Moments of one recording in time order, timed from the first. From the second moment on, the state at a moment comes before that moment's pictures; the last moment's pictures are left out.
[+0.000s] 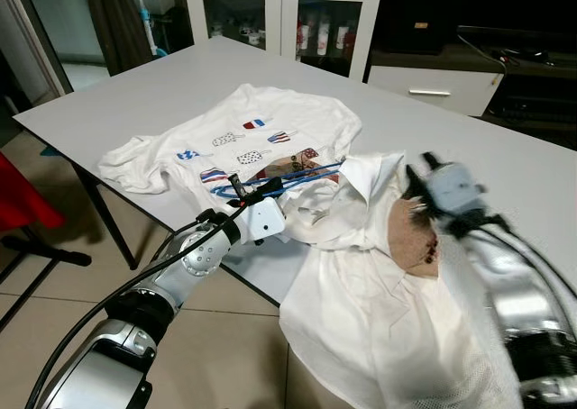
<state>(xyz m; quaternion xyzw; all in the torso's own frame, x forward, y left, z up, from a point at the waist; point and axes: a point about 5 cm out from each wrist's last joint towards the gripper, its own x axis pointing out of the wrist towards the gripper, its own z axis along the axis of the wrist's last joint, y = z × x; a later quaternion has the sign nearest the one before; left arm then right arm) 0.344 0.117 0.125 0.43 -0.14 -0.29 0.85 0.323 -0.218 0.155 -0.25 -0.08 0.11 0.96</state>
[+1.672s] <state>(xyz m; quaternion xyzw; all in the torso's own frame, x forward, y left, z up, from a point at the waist) 0.341 0.112 0.122 0.43 -0.14 -0.29 0.84 0.335 -0.225 0.152 -0.17 -0.01 0.03 0.99</state>
